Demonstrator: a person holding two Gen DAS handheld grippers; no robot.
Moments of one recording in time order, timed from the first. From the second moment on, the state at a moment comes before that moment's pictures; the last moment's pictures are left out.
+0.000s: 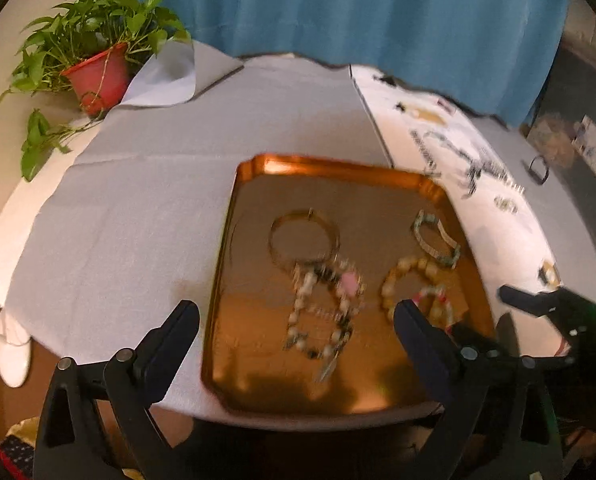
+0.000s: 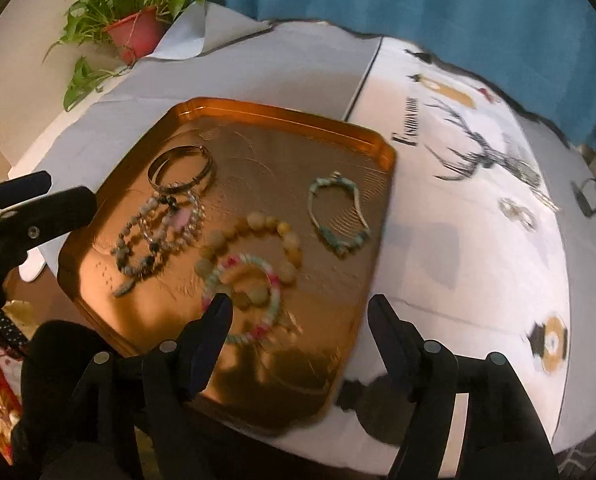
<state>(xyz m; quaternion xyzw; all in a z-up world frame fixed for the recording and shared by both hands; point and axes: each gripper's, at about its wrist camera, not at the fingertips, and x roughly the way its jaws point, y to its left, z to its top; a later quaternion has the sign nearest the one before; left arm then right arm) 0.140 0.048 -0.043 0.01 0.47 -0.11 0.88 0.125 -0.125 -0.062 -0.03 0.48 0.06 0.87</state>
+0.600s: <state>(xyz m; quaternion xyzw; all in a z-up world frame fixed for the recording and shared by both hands) -0.037 0.042 -0.009 0.05 0.44 -0.08 0.89 -0.068 -0.120 -0.010 -0.04 0.41 0.05 0.91</state>
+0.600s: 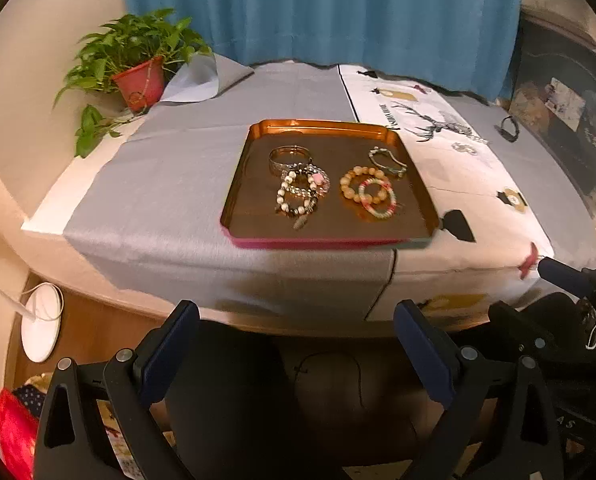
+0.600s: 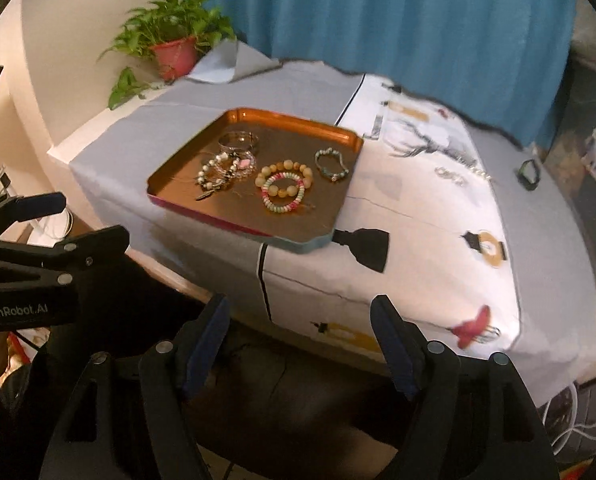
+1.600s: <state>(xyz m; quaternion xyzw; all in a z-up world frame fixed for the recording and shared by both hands) -0.108 0.026 0.016 0.07 0.40 -0.08 0.91 -0.135 -0.123 0.002 -0.02 0.38 0.06 0.92</state>
